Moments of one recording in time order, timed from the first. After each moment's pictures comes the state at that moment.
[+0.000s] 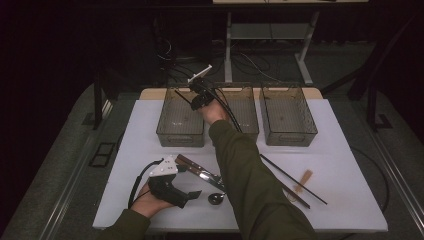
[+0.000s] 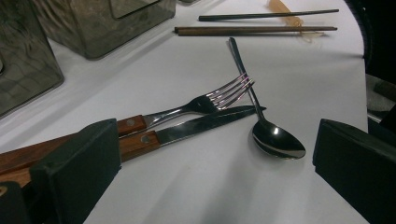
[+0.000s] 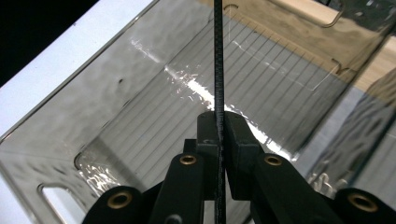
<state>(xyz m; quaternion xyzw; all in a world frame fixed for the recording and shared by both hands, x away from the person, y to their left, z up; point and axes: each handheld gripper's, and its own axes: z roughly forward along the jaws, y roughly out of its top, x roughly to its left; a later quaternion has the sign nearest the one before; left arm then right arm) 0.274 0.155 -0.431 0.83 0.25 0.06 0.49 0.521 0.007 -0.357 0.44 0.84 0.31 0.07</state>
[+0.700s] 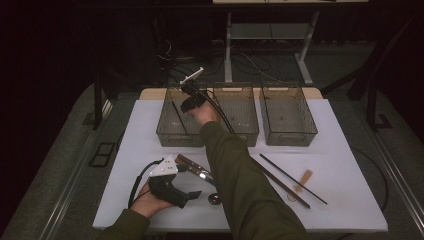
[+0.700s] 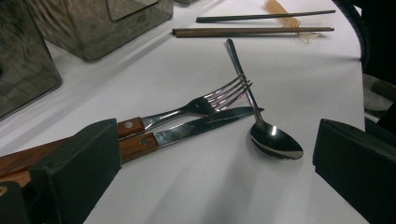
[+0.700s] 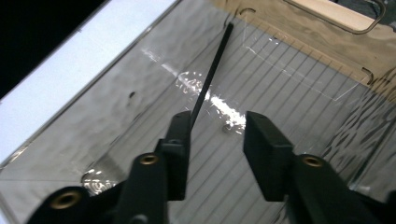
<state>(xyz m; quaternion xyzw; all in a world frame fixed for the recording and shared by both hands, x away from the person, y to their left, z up) 0.275 0.155 -0.430 0.83 0.24 0.06 0.49 0.524 0.031 -0.366 0.44 0.84 0.31 0.06</state>
